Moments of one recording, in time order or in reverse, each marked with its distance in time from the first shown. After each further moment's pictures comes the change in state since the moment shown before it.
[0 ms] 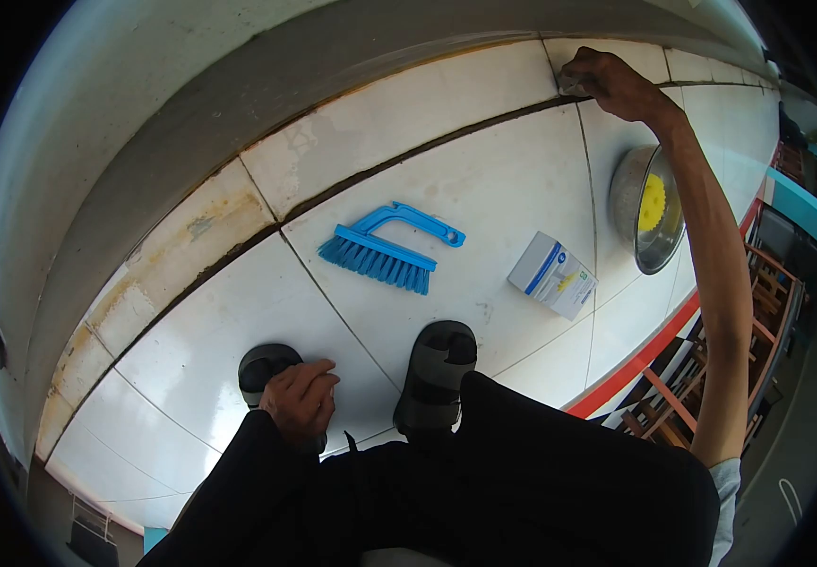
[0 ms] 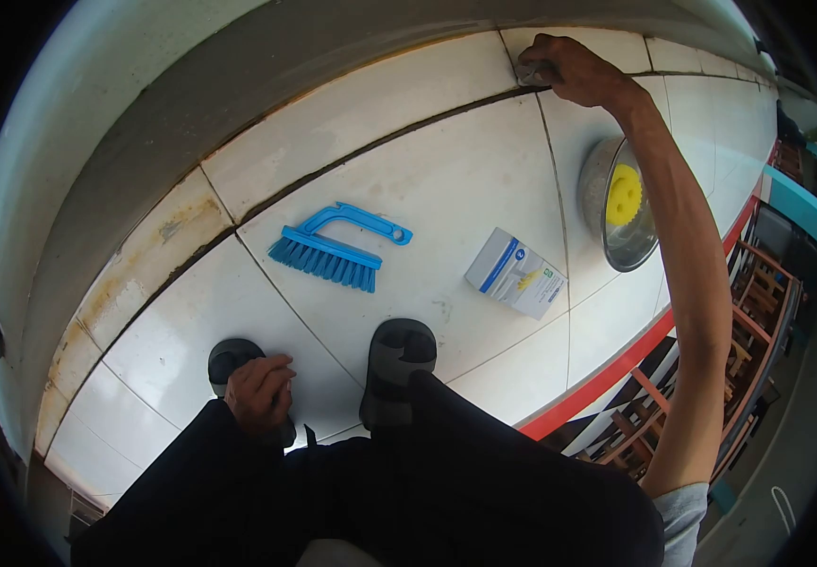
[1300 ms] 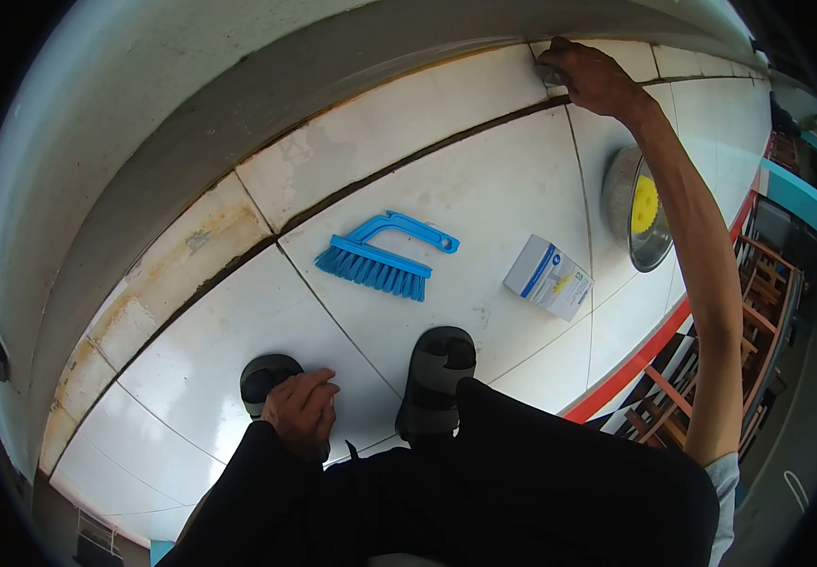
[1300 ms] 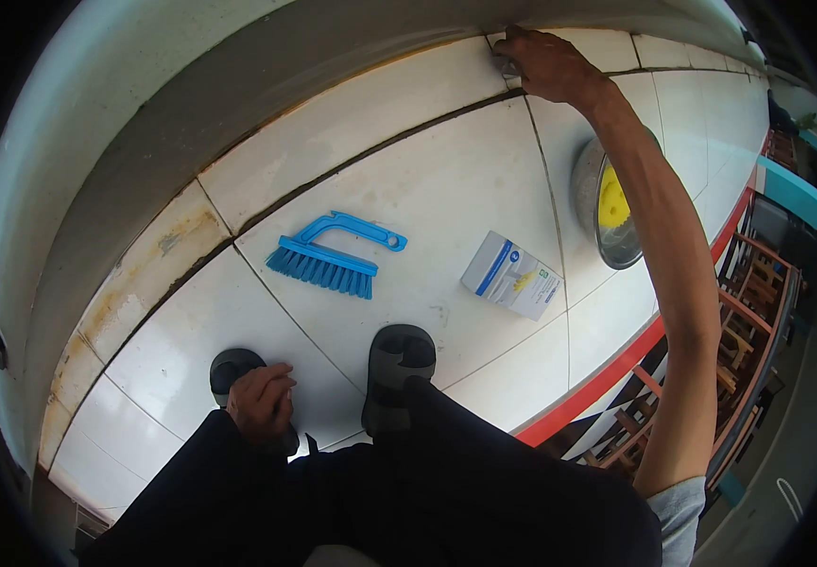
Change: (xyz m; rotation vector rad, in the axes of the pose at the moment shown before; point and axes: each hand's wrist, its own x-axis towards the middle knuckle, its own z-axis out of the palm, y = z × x) left_hand -0.003 -0.003 0.002 -0.001 0.009 0.015; right_hand 0.011 -0.032 -0.001 -0.195 0.022 0.144
